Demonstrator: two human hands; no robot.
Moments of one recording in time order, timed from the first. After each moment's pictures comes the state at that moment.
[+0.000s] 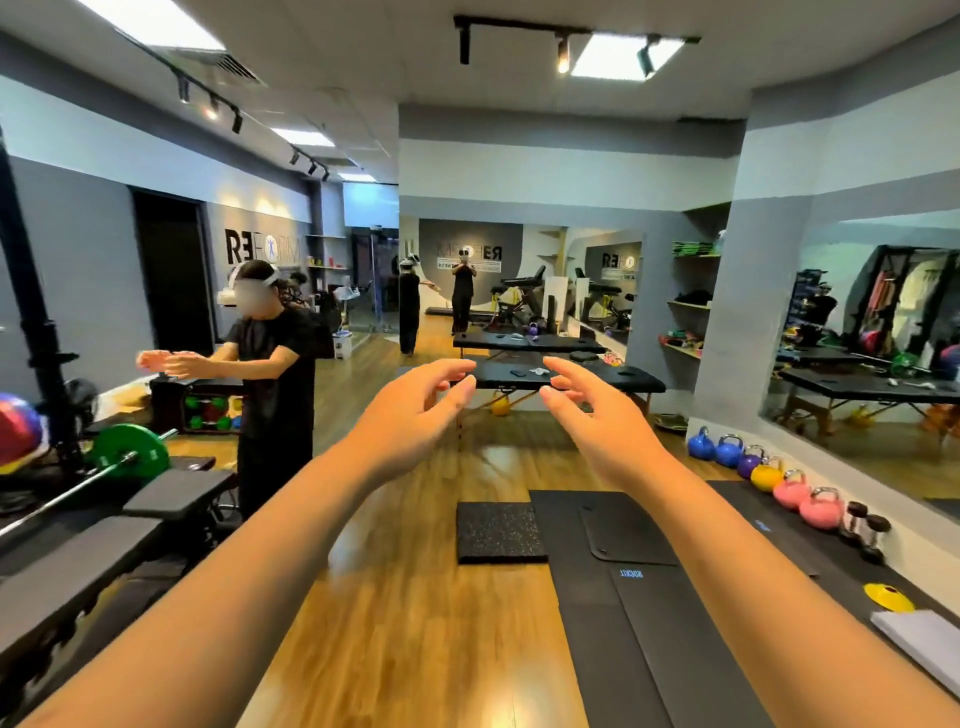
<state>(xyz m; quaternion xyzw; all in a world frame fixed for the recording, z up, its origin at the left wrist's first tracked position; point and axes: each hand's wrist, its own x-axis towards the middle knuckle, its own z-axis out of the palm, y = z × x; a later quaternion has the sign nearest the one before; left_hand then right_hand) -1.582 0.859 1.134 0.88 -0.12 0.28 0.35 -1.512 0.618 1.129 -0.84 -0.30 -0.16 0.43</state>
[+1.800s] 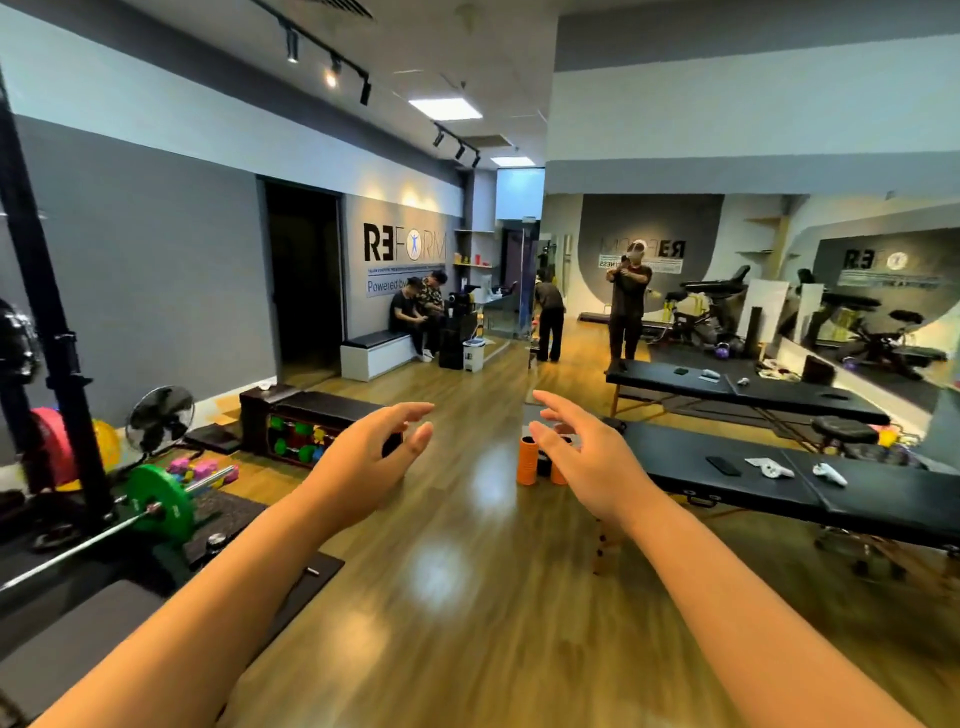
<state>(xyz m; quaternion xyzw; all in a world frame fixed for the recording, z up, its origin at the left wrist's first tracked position) -0.468 1.376 1.074 0.90 0.12 0.32 0.28 -0.288 1.158 1.080 -0.77 -0.44 -0.03 0.46</state>
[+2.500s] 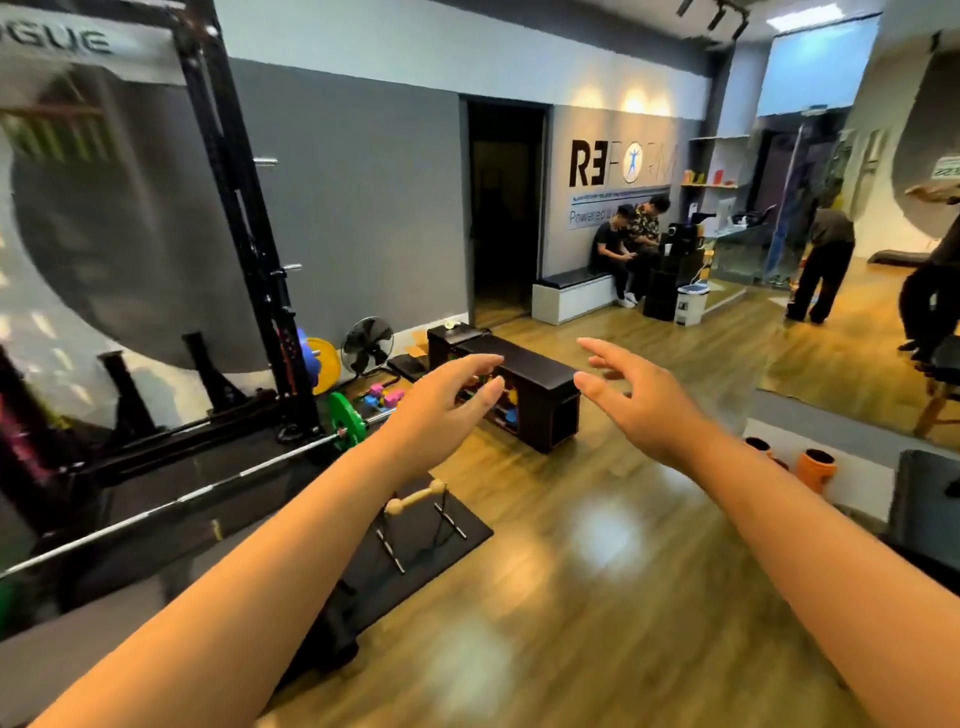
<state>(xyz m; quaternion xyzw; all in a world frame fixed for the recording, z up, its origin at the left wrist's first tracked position) -0.180 1.700 1.042 0.87 0.28 0.32 0.23 0.065 1.591 1.043 -0.67 -0.60 0.10 0.43</state>
